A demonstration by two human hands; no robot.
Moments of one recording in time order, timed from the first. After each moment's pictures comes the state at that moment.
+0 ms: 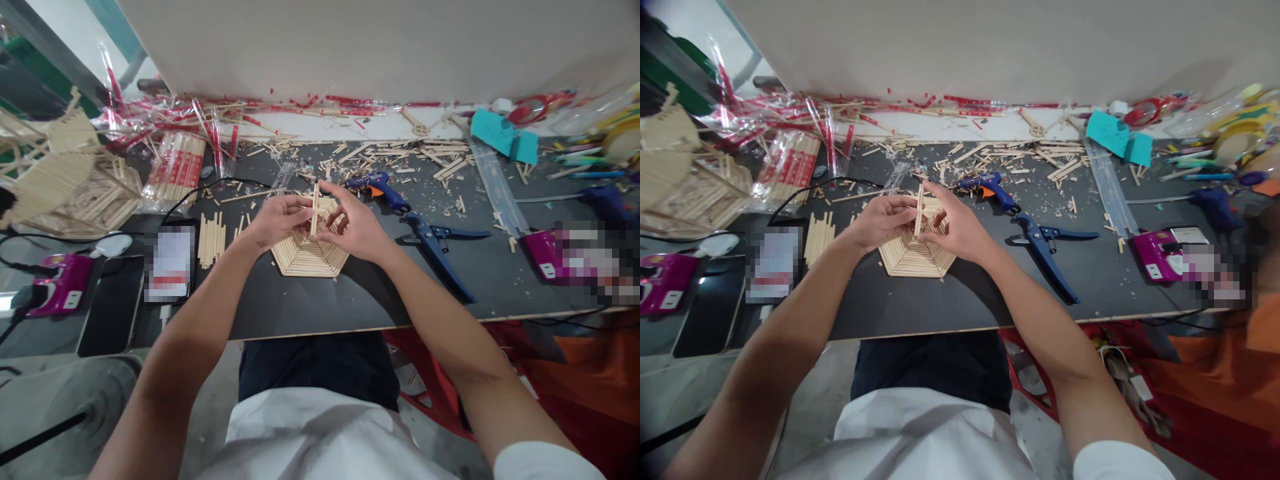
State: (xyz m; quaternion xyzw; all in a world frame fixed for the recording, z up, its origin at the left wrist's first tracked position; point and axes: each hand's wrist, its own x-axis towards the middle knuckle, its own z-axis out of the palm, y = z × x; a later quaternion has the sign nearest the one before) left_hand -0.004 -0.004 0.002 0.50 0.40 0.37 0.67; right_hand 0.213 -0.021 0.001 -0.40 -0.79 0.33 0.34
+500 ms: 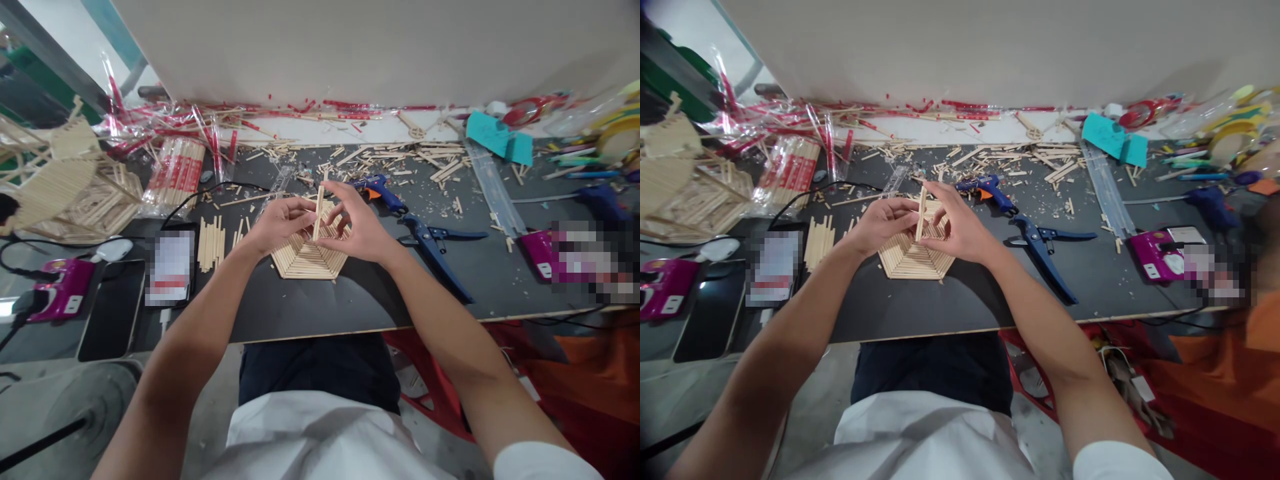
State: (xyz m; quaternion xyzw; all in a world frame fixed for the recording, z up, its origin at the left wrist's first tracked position) left_hand 0.000 -0.009 0.011 0.58 0.39 0.37 0.62; right_hand 0.223 -0.019 0.003 -0.33 -0.81 0.32 0.35
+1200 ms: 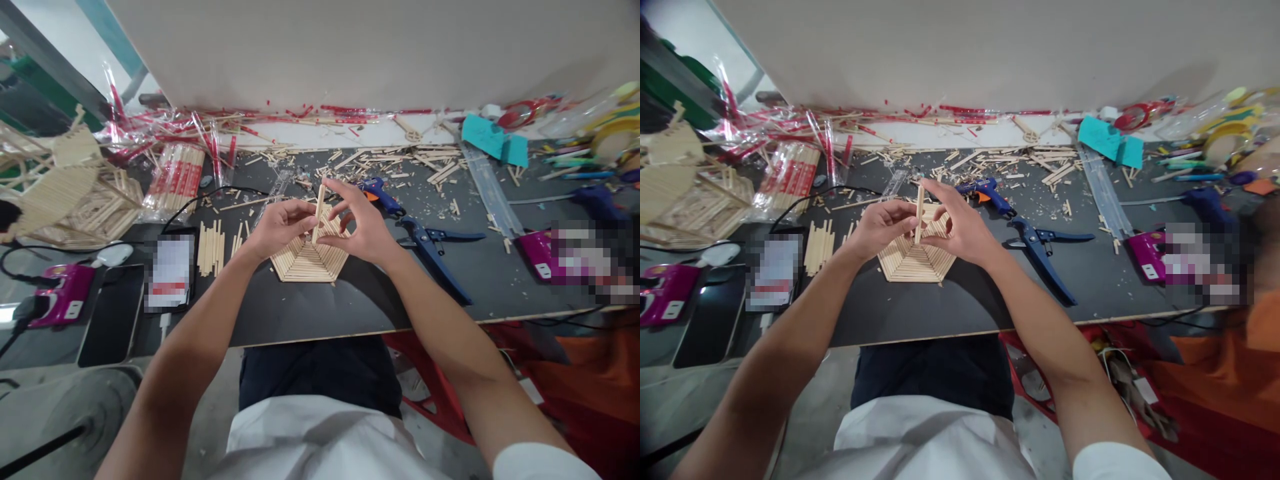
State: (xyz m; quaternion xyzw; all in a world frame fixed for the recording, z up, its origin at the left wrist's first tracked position) left_hand 0.001 -0.009 0.007 0.66 0.34 0.41 0.53; right_hand 0.223 -0.018 0.006 -0.33 -0.82 0.26 0.40
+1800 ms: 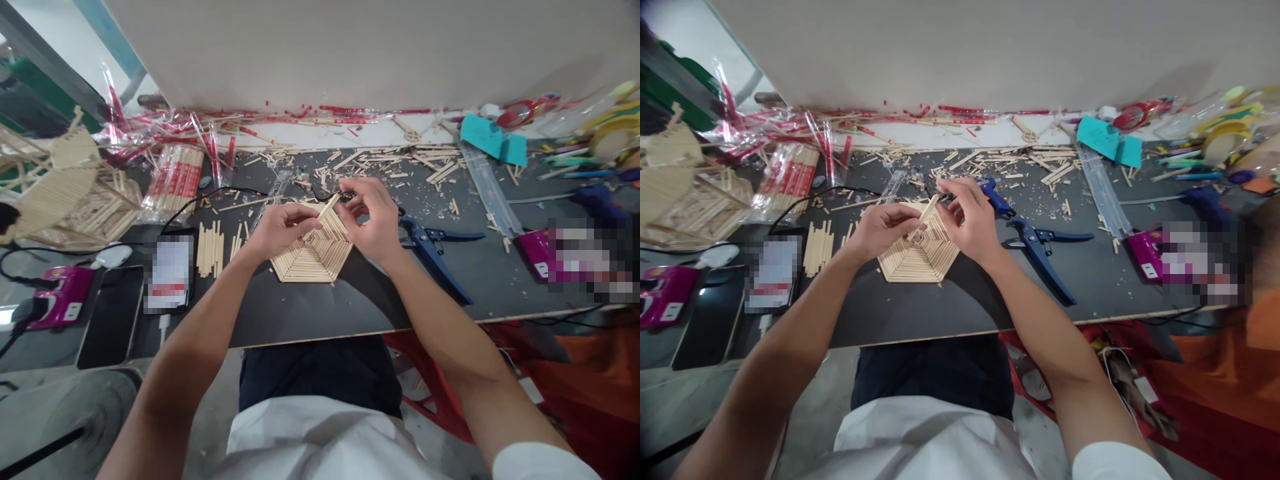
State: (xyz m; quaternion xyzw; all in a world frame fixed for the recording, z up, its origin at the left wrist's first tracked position) left_hand 0.003 -0.013 0.017 0.69 0.39 0.38 0.47; right_hand 0.221 -0.020 0.010 -0.39 -0.75 0.08 0.52
